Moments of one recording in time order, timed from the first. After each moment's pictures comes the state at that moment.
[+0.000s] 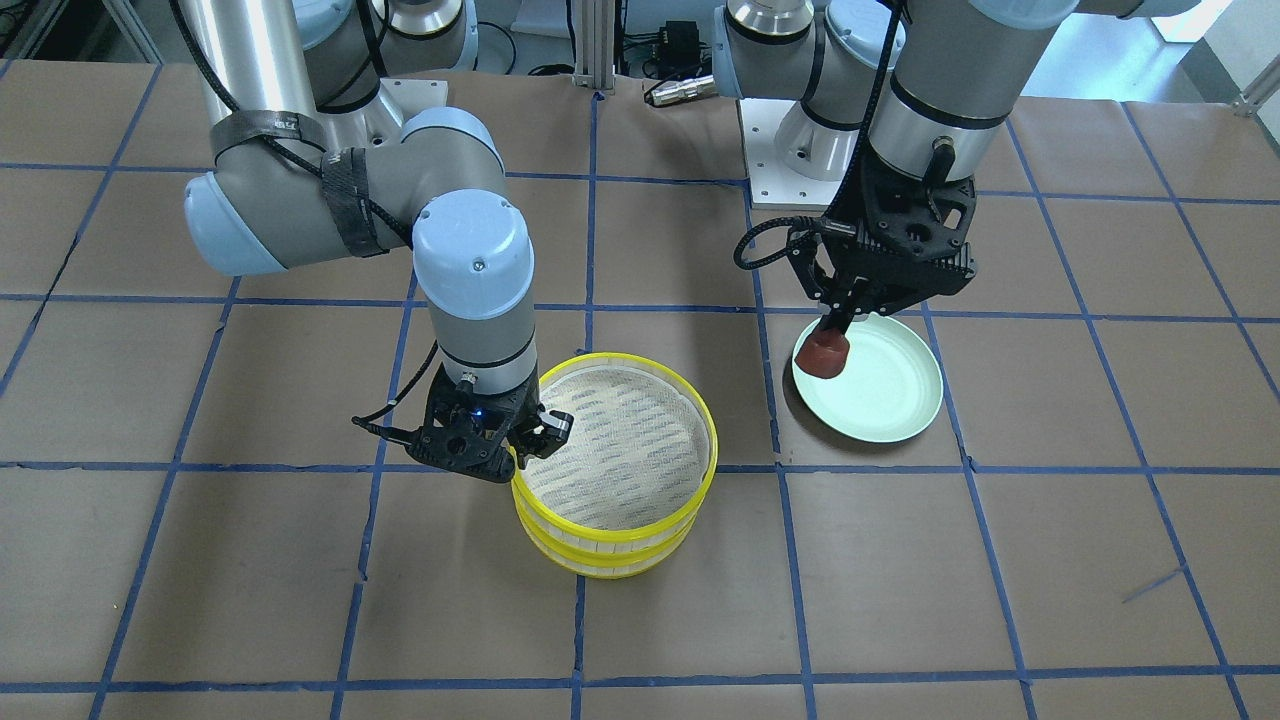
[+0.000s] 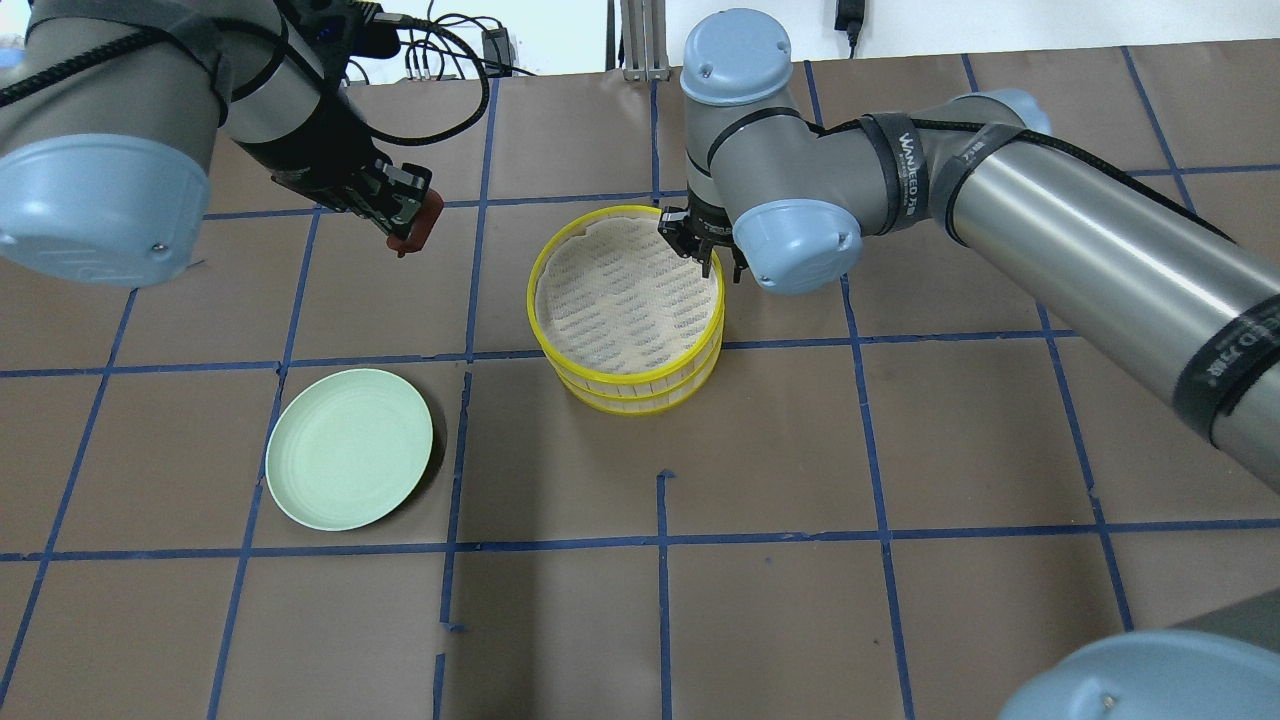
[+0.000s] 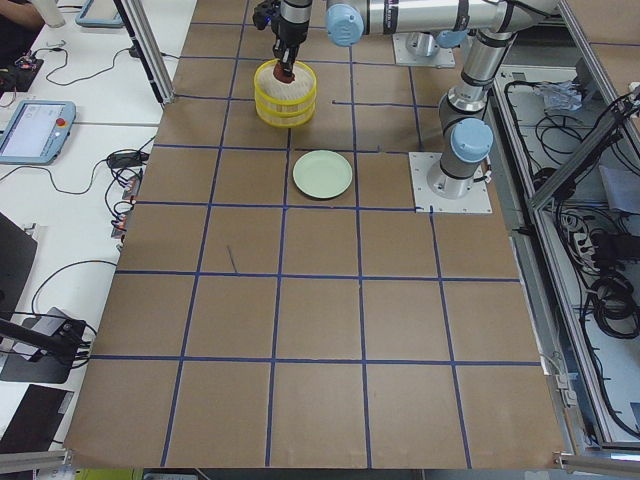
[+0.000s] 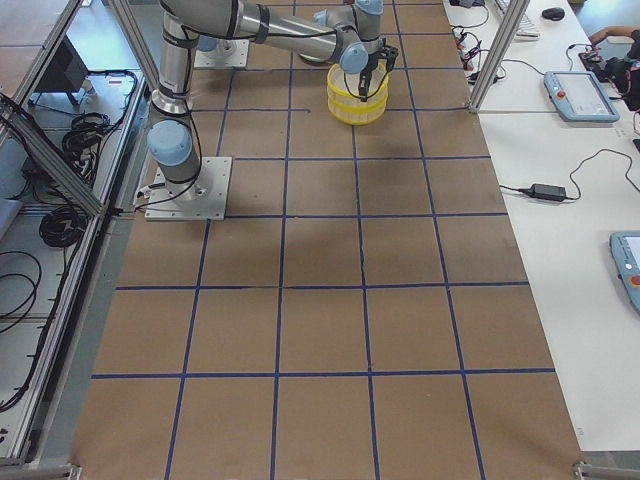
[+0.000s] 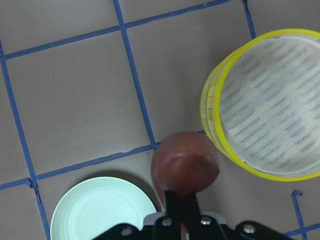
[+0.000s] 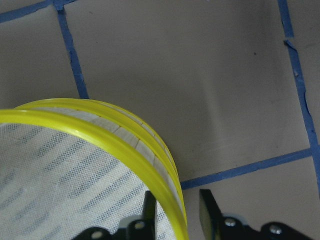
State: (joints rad) left arm -1.59 -1.60 -1.65 -1.31 1.51 0.23; right arm 1.85 -1.15 1.59 -2.07 -1.62 0.52
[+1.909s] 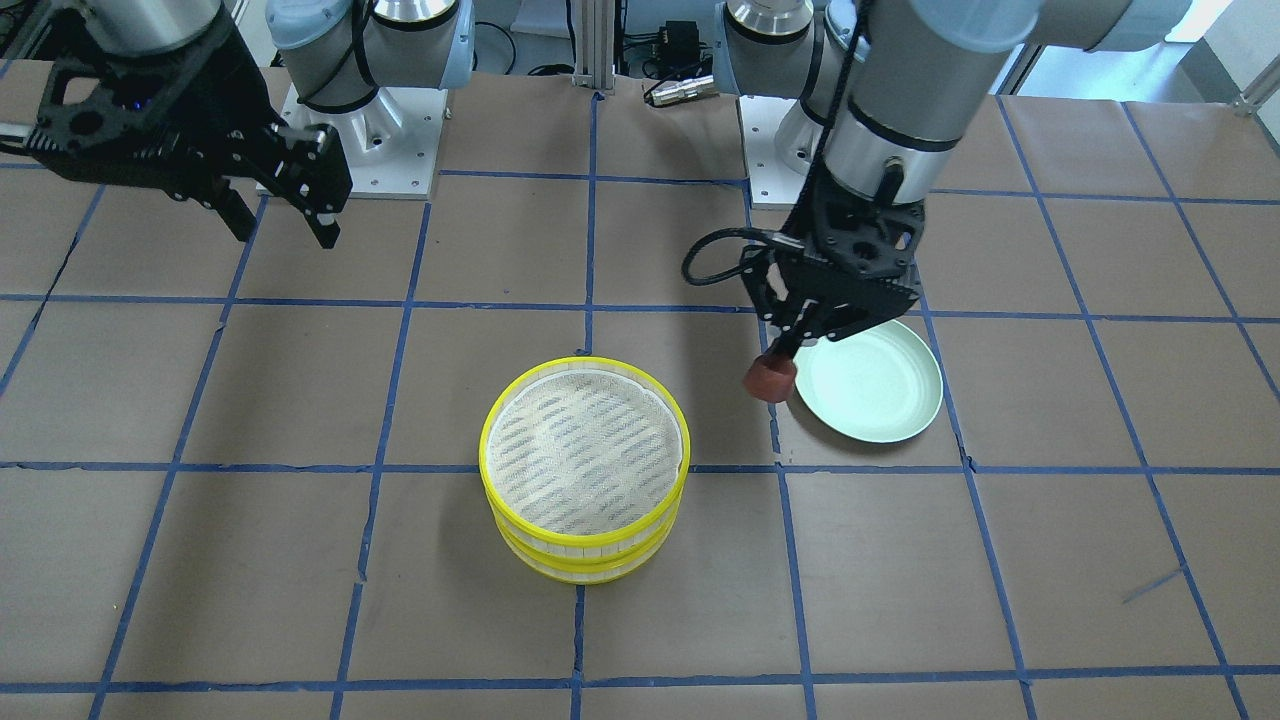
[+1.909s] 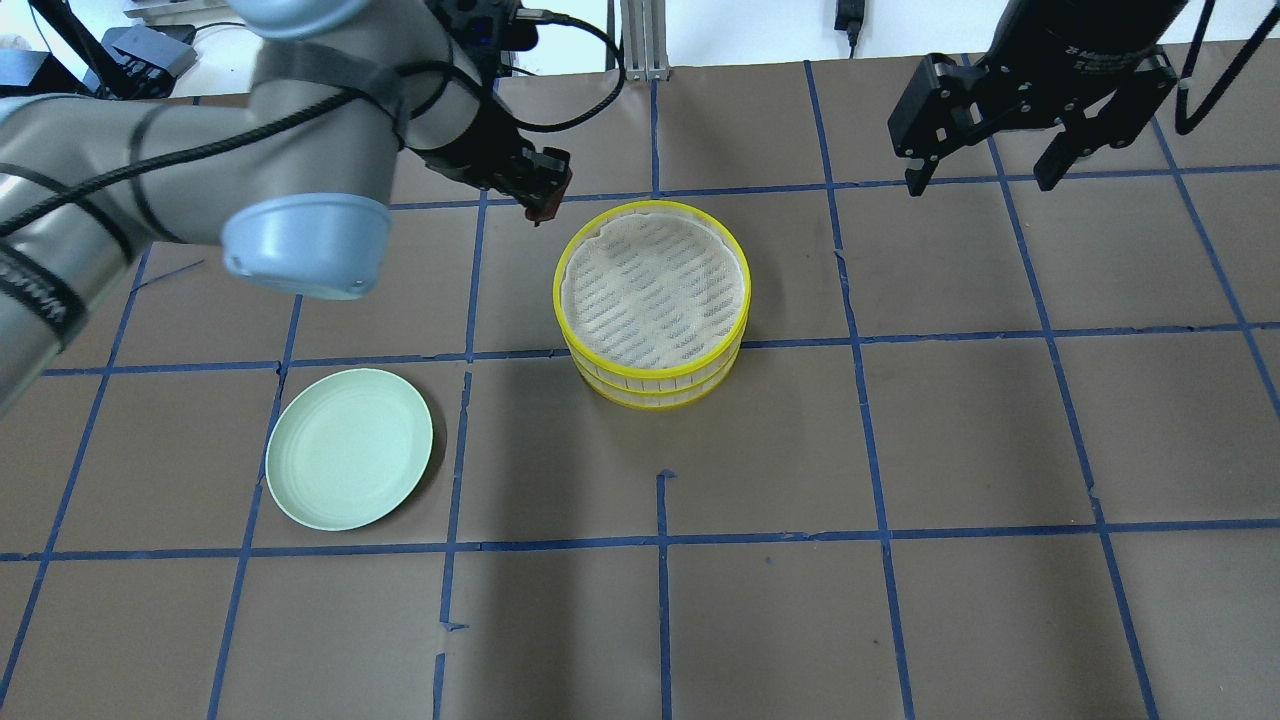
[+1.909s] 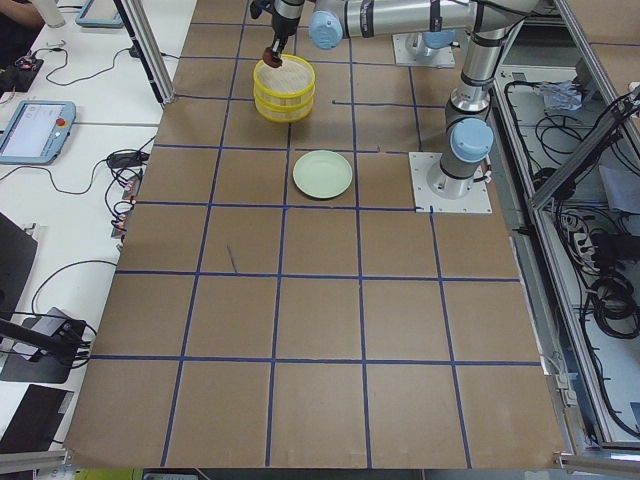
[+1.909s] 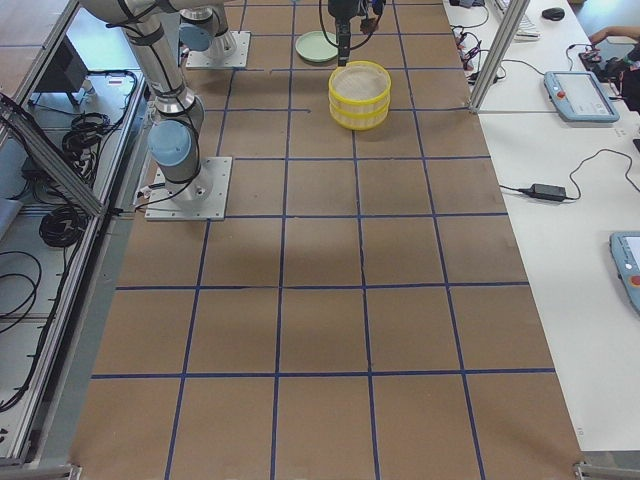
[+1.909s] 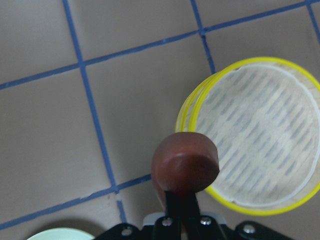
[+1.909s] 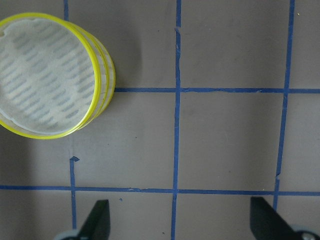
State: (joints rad) left arm -1.78 -1.77 -1.66 -0.95 1.43 0.05; right arm 1.56 -1.59 1.43 -1.41 -1.54 -0.08
